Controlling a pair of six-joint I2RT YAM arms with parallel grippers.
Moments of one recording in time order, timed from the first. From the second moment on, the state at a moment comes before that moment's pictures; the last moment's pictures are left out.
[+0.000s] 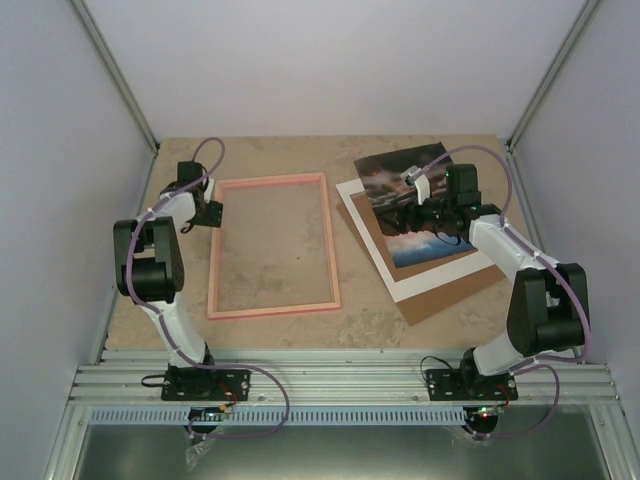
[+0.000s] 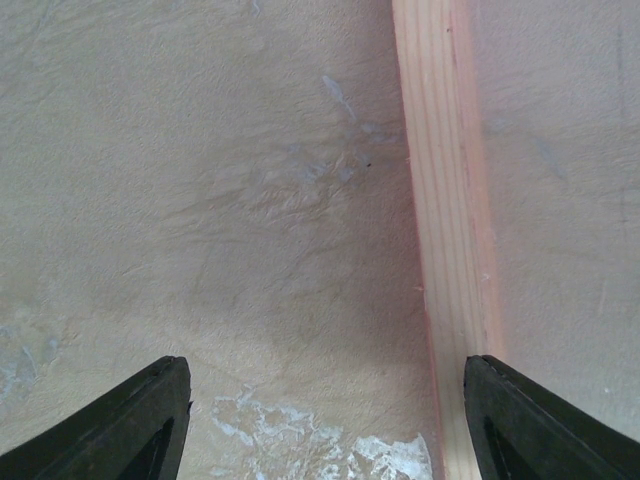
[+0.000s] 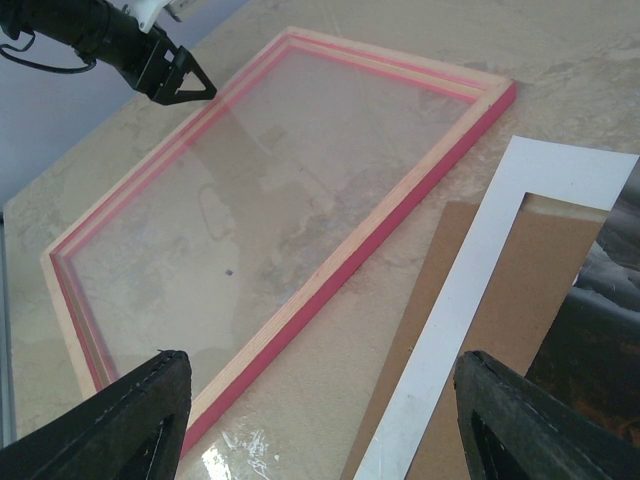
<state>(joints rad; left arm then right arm) 0.10 1.90 1.26 -0.43 -0.14 0.20 0.17 1.53 1.02 -0.22 -0.82 -0.17</state>
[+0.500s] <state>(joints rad) 0.10 1.80 1.26 -0.44 -0.14 0.24 0.17 1.52 1.02 -0.22 -0.82 -0.17</state>
